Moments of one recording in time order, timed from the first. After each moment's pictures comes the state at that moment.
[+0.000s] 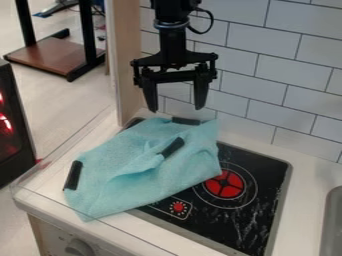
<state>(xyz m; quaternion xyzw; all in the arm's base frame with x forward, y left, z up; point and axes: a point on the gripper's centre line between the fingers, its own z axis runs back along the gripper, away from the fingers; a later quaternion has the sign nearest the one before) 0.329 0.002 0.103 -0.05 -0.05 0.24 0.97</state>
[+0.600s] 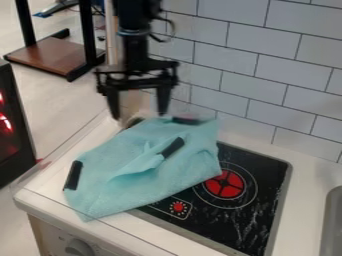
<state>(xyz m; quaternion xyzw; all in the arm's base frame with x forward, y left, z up) 0.301 0.050 0.096 -0.03 -0.03 0.32 0.95</state>
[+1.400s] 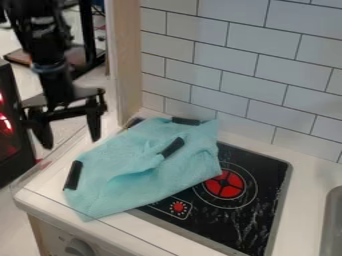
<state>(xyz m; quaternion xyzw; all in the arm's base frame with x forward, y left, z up) 0.247 0.117 0.054 -0.03 -0.06 0.35 0.93</state>
